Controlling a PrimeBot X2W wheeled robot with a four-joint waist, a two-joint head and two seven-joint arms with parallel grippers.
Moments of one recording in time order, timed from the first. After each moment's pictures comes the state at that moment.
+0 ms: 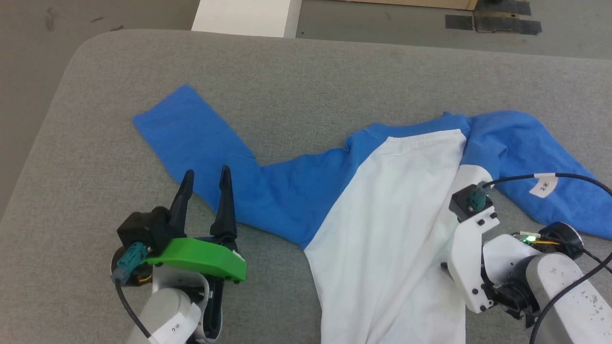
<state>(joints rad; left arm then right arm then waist) -0.17 0.12 -0.23 0.04 -0.43 0.10 -0.18 -0.28 -0.32 0.33 0.09 0.28 0.13 1.05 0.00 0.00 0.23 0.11</state>
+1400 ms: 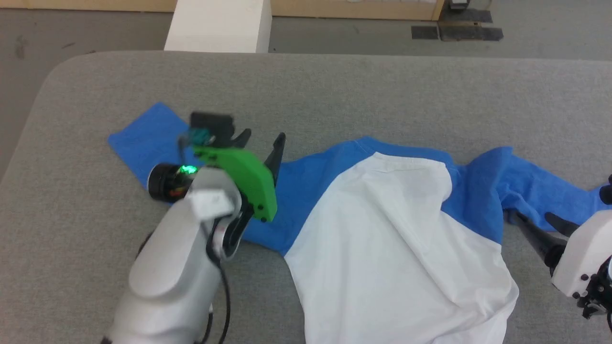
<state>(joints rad) -0.53 0.15 -0.38 0.26 -0.47 0.04 0.26 -0.07 -0.17 -0.24 -0.29 0.49 0.13 0.96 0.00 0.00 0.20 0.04</state>
